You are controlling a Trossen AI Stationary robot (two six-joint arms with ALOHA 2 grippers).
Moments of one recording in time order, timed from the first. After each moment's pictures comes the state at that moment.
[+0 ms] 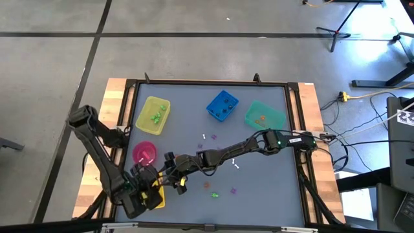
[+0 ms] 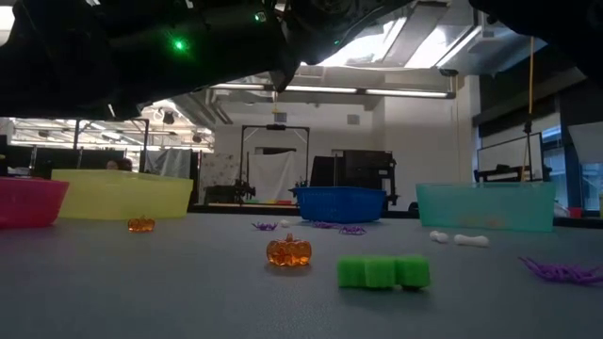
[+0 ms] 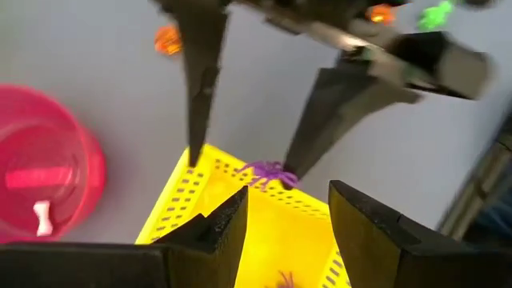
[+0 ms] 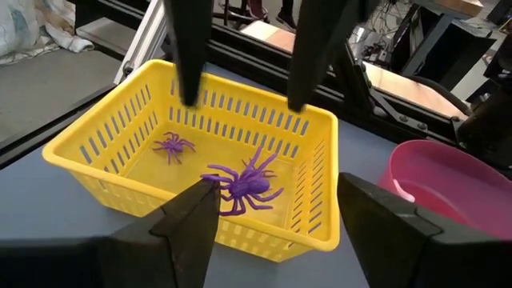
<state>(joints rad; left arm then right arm) -0.94 1.58 1.21 -1.04 -0.49 -1.63 0.25 2.51 1.97 0.18 -0.12 -0.26</state>
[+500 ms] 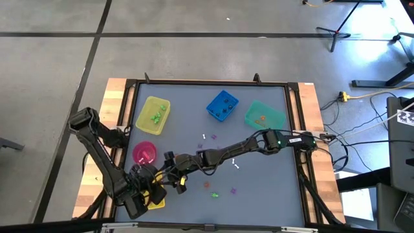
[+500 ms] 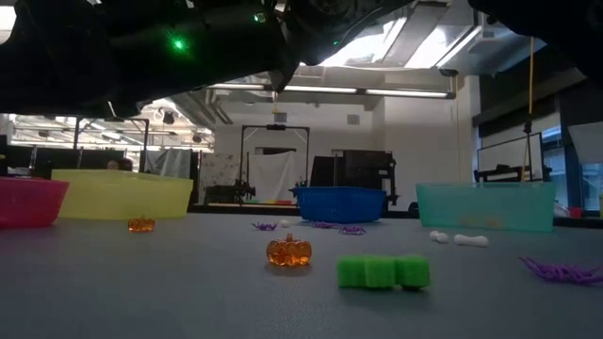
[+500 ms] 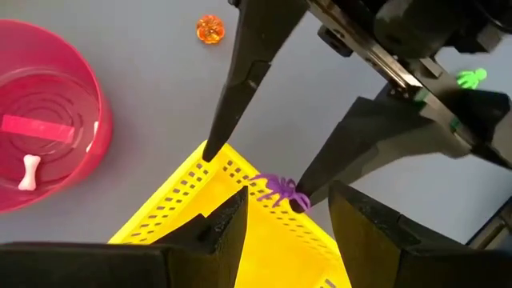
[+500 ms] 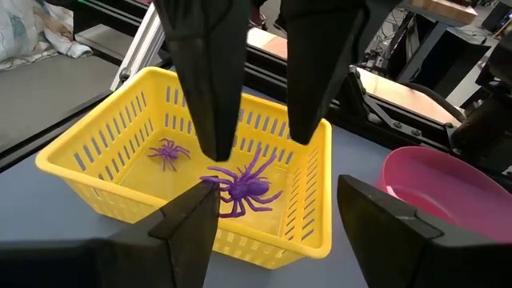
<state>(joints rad) -0.93 1.62 1.21 -1.08 -0.53 -1.93 0.25 2.51 1.97 0.20 -0.12 -0.26</state>
